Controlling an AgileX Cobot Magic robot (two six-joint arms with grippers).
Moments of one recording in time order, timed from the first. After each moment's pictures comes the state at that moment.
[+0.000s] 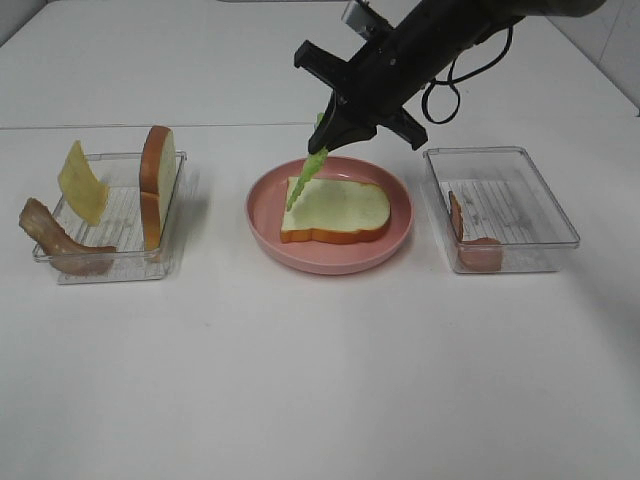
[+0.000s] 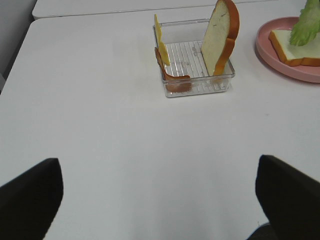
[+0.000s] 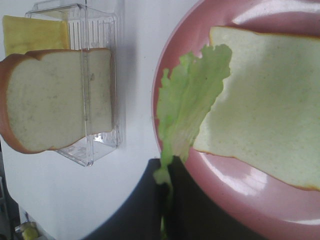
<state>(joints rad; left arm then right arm) -0.01 -0.01 -0.51 -0.05 1.08 0.05 0.32 2.25 -1.83 0.73 1.02 -0.03</state>
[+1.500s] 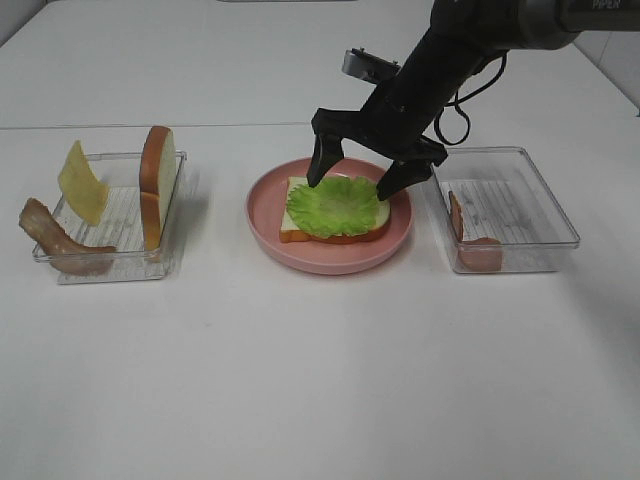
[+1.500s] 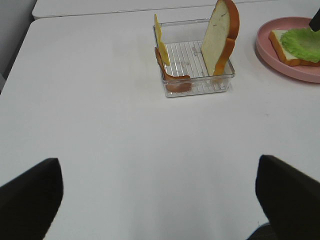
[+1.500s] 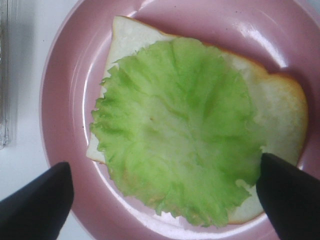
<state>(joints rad) -0.01 -0.01 -0.51 -0.05 1.08 0.05 0.32 2.32 -1.84 0.49 1.00 -0.10</state>
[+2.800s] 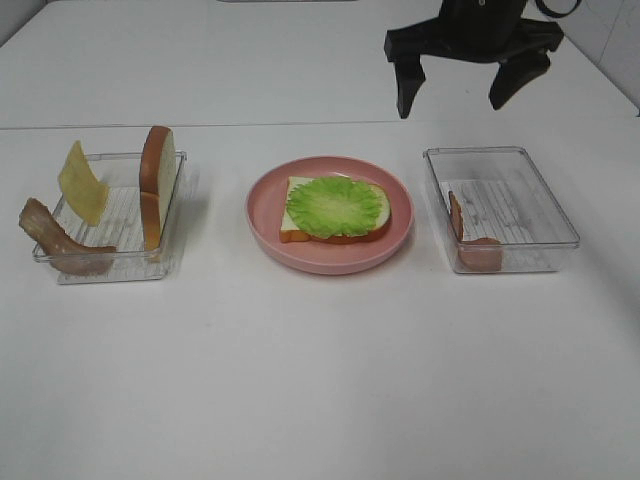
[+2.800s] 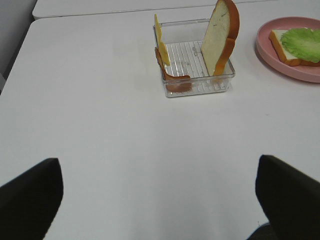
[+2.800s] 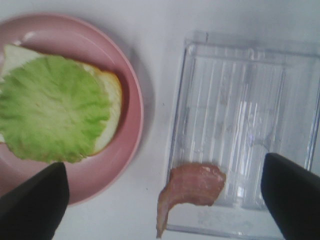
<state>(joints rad) -0.01 -0.01 -0.51 -0.05 1.08 0.05 0.32 2.09 -1.89 -0.04 1.22 0.18</state>
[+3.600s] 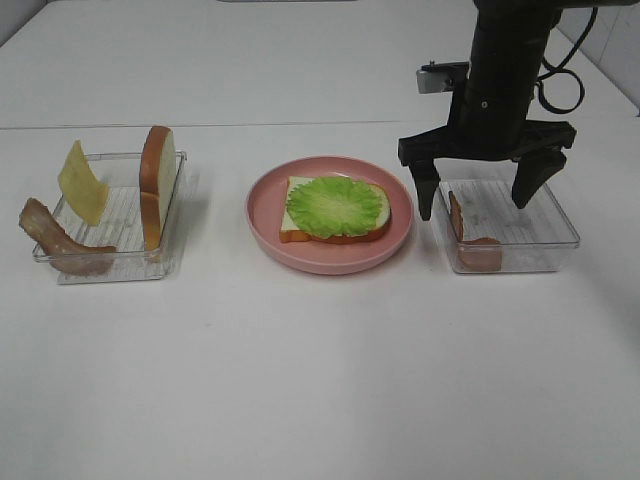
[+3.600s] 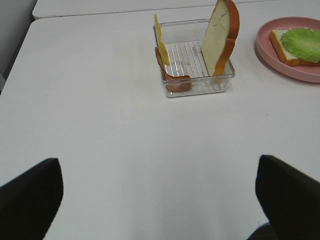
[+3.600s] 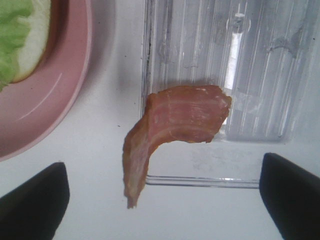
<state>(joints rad) -0.01 -0.01 -0.51 -0.05 1.08 0.05 0.32 2.11 -1.64 -0.04 1.23 0.25</state>
